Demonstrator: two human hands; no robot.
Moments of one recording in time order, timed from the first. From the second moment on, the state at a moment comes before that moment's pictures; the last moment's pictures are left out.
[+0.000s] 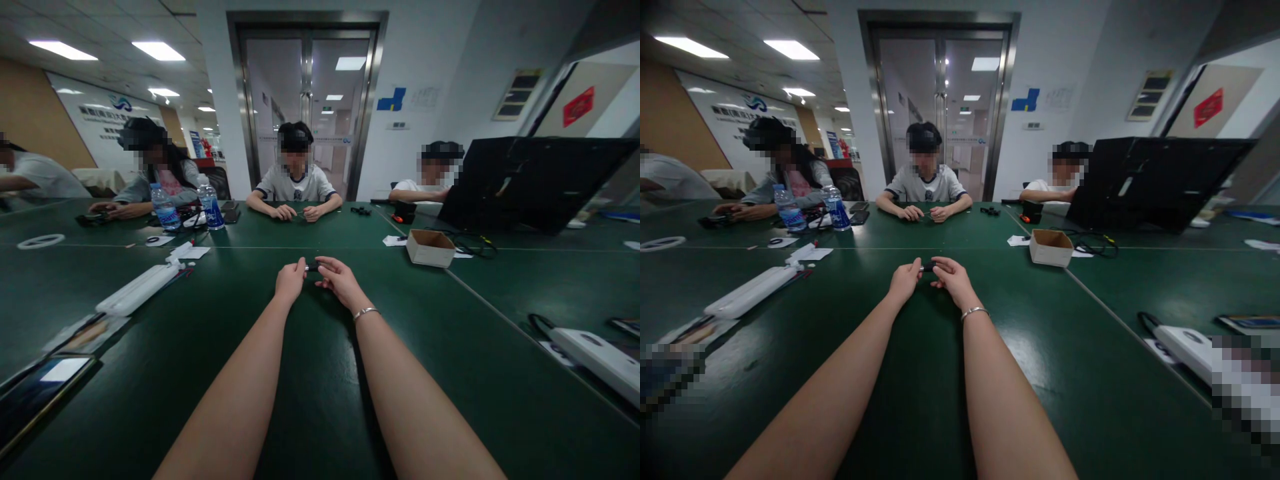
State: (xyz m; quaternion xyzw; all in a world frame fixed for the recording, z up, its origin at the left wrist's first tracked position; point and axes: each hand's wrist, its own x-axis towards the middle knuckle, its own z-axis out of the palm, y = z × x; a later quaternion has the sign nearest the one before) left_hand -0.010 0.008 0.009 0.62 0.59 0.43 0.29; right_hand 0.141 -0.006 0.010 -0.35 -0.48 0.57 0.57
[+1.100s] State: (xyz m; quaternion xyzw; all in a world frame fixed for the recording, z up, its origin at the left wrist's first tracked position) left_hand -0.004 0.013 0.000 0.59 0.48 0.52 0.39; right_hand 0.135 -0.005 0.014 -0.41 -0.43 0.56 0.58
